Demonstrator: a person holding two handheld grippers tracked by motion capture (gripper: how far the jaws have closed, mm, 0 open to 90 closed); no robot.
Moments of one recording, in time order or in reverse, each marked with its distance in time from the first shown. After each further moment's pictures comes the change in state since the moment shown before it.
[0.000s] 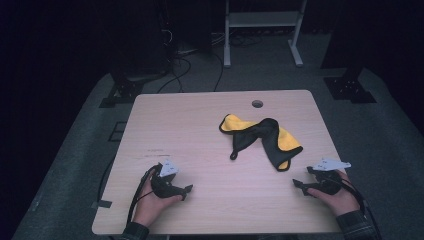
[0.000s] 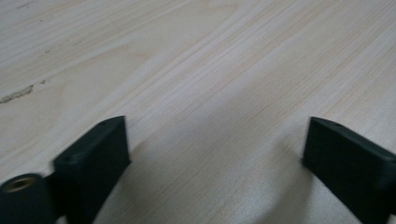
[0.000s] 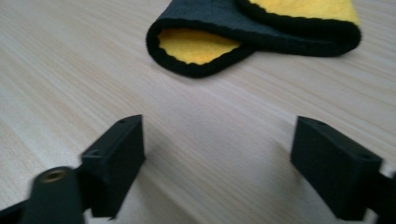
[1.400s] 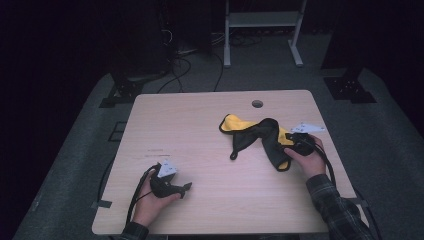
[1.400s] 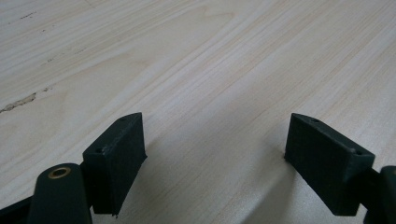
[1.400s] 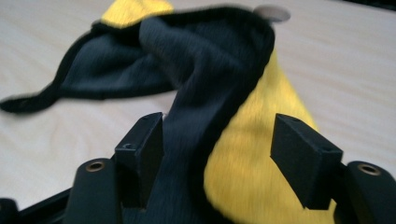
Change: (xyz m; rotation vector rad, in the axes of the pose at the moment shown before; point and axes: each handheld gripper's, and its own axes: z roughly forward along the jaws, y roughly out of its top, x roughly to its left) left arm 0.001 -0.001 -0.002 -0.032 -0.011 0.011; right arm -0.019 0.098 0.070 -0.138 -0.040 0.065
